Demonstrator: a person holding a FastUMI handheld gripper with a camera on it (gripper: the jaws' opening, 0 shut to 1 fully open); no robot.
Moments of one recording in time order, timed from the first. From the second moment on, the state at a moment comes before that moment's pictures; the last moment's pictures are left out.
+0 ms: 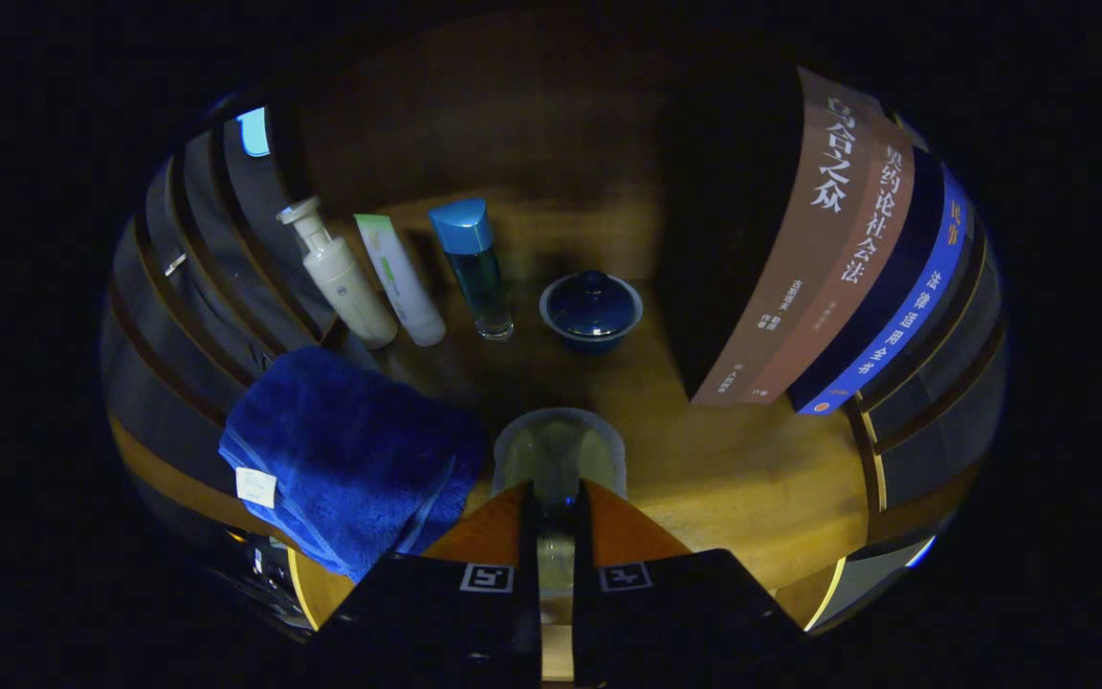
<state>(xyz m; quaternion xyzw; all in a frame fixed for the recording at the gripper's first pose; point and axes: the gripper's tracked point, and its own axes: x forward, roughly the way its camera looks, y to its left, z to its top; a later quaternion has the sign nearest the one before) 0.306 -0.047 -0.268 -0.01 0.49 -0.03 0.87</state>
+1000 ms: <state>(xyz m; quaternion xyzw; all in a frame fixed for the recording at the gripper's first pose) 0.204 -0.021 -0.180 0.03 0.33 0.00 0.94</state>
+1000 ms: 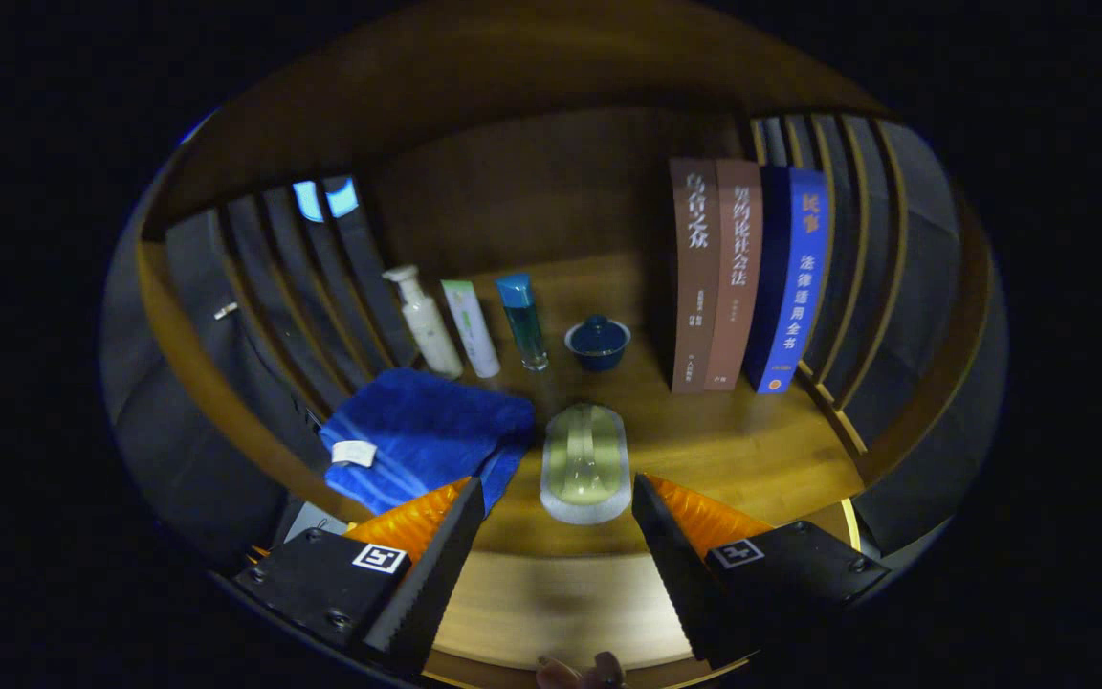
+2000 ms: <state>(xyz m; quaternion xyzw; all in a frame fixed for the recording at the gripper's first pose) -0.036 -0.020 -0.247 -0.01 0.17 0.01 0.99</state>
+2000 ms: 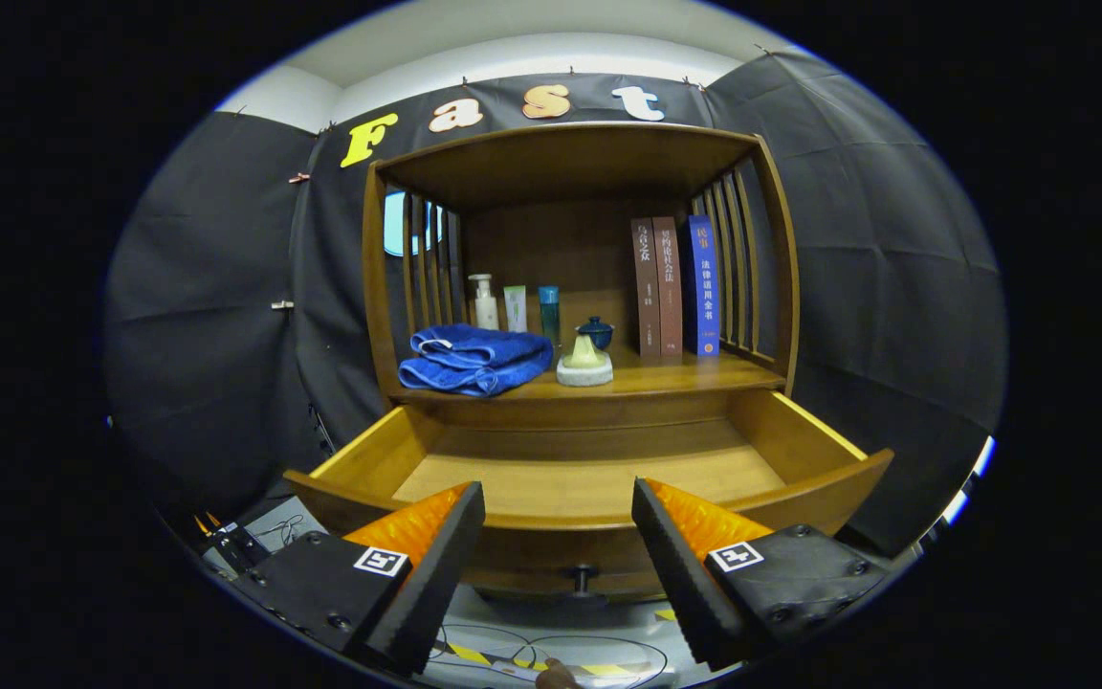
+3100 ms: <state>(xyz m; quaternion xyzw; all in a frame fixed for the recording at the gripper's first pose) -0.014 -0.040 -0.298 0.01 0.20 -0.04 0.98</state>
